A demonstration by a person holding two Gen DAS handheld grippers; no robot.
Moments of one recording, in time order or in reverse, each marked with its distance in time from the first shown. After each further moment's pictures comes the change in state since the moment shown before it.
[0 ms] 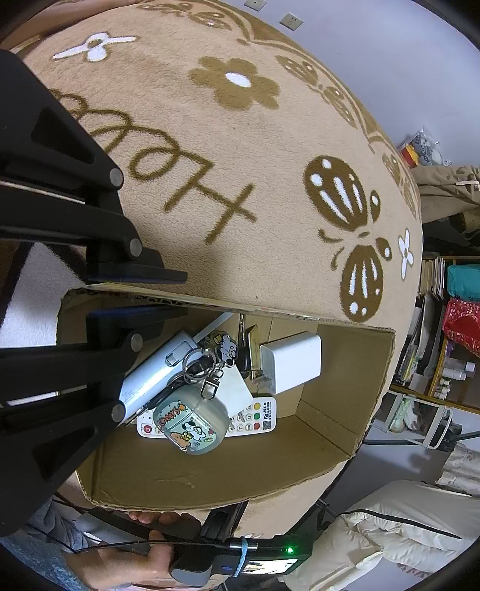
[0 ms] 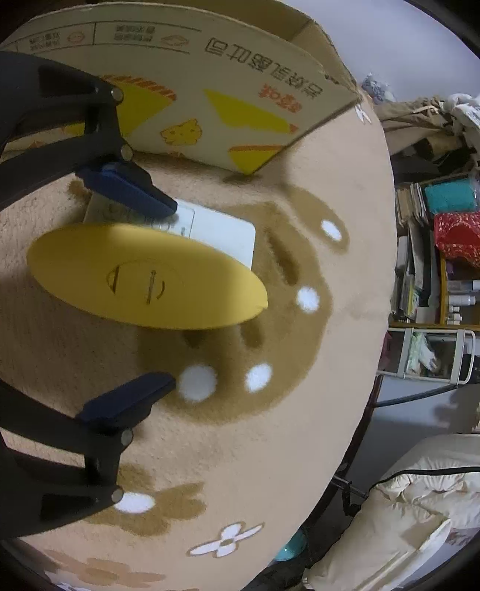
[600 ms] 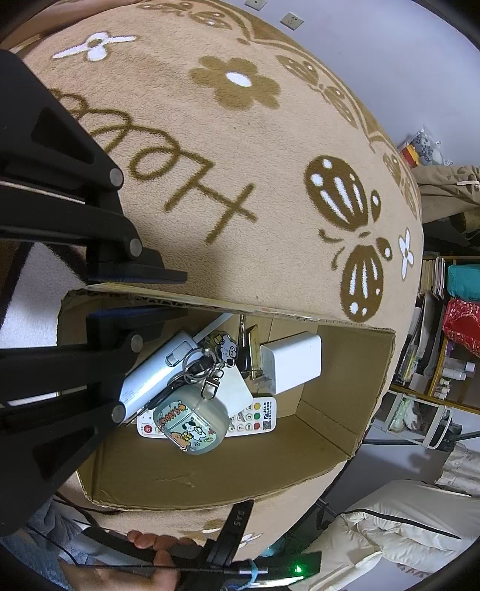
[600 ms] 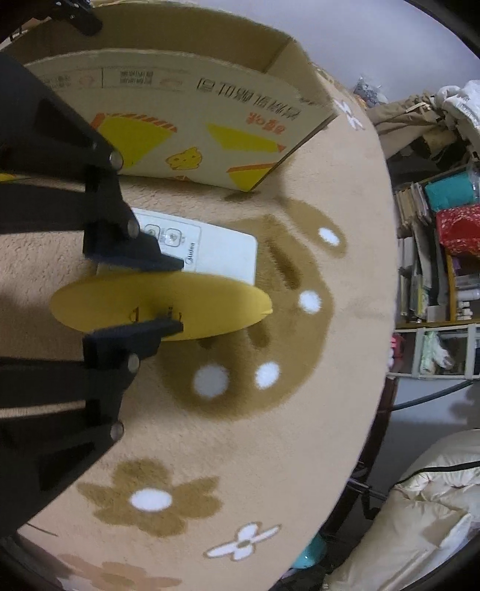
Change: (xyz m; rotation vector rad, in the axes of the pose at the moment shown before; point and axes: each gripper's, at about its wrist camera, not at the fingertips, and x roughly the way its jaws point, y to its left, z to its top) left arm 0.000 0.000 0.000 -0.001 0.000 0.000; right arm -0.023 -0.010 0.006 0.040 0.037 0.043
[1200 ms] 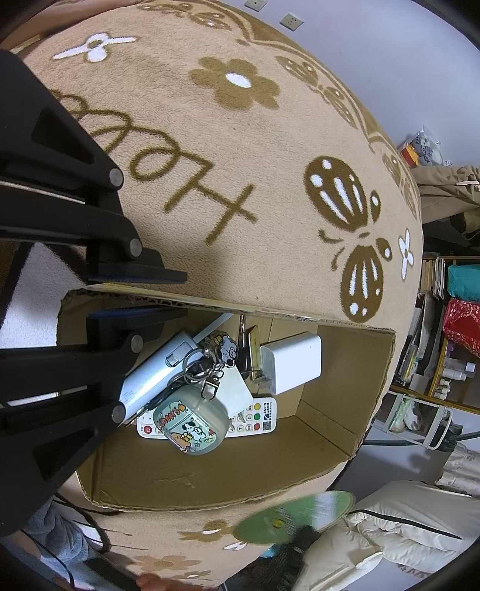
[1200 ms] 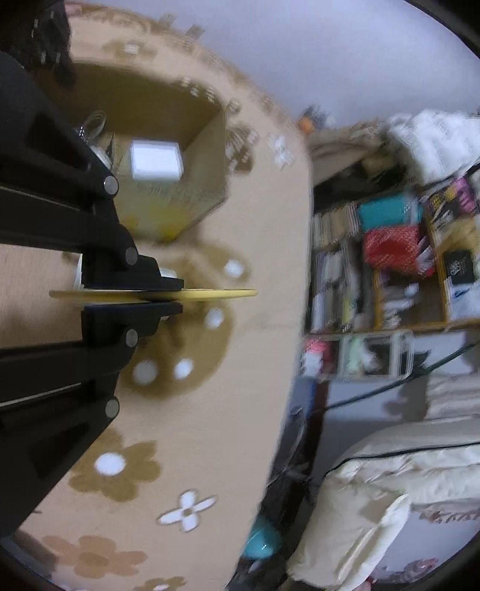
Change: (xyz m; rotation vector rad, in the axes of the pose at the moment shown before) left arm 0.000 0.000 0.000 0.000 0.000 -0.001; right arm -0.095 0.024 0.018 -0.017 -0.290 0.093
